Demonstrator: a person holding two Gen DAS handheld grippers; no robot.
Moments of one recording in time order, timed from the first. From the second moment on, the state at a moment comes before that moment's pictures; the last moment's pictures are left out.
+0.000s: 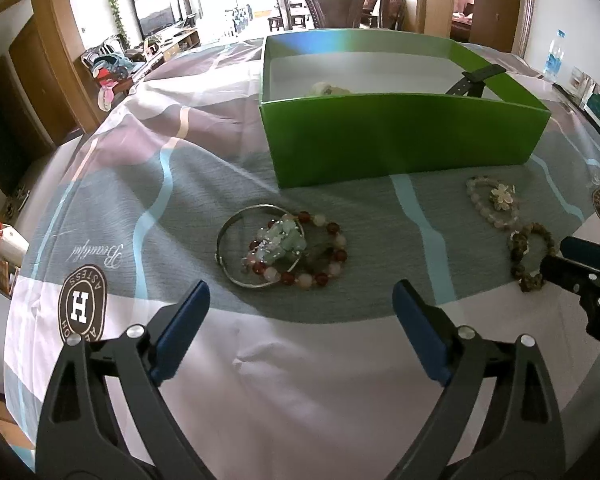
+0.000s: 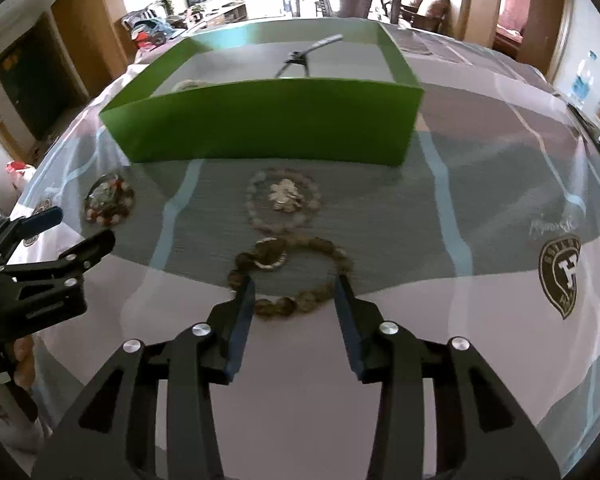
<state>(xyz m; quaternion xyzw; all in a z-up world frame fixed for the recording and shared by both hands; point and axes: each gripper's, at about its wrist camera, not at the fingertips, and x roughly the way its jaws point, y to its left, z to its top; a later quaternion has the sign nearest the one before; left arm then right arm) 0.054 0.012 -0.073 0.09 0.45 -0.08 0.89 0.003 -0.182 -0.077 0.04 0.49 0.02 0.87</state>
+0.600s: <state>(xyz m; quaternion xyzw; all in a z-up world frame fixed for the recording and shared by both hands) 0.049 0.007 -0.075 0.11 0.45 -0.08 0.88 0.002 -0.176 -0.087 0.03 0.49 0.02 0.87</state>
